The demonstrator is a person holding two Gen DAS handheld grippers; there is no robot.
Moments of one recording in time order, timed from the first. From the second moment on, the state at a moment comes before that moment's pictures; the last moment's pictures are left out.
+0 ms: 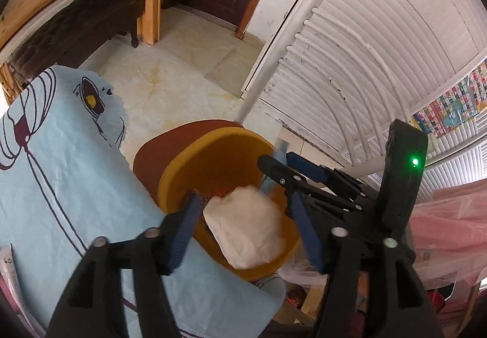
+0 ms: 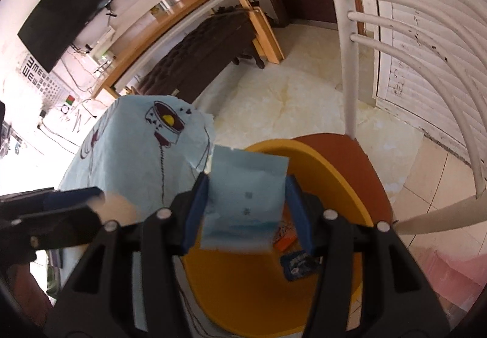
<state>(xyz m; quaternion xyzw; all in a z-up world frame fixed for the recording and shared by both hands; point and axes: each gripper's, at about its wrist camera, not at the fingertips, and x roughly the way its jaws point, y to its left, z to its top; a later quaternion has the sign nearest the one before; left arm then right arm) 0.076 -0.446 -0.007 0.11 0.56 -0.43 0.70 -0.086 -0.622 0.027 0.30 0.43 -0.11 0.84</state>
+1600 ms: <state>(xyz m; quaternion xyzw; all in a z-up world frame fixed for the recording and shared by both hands) 0.132 -0.110 0.052 -0.02 0.48 -0.25 0.84 0.027 -0.380 0.099 0.18 0.46 0.11 0.86</state>
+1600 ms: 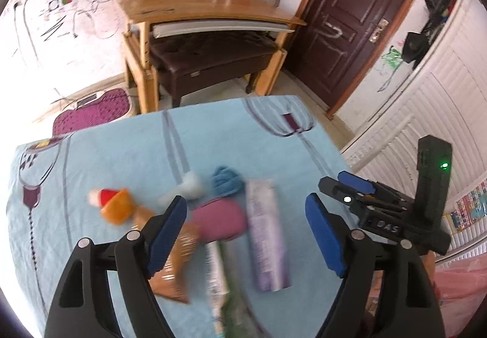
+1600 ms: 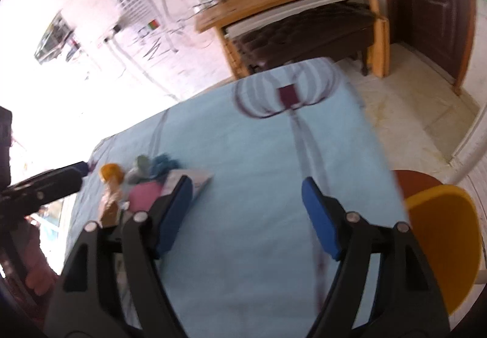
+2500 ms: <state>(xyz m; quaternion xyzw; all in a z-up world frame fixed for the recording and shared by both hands) 0.141 -0.057 -0.022 0.04 0.52 -0.23 0.82 0.023 -0.271 0.079 0.06 0.53 0.14 0.84</state>
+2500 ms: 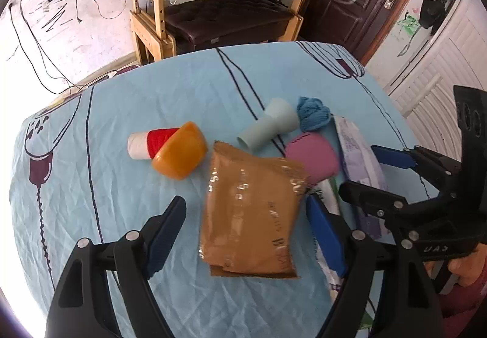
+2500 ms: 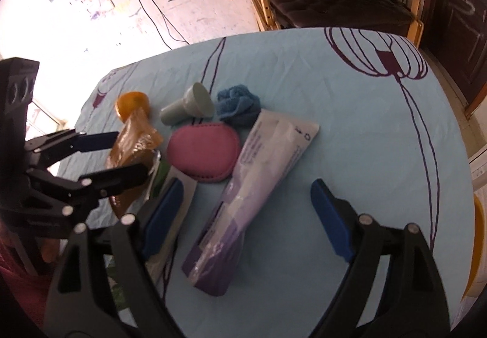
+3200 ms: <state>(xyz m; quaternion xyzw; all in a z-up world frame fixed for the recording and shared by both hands) 0.121 -0.069 -0.011 0.06 0.48 -0.25 0.84 0.013 -0.277 0.081 -0.01 0.51 0.09 0.86</state>
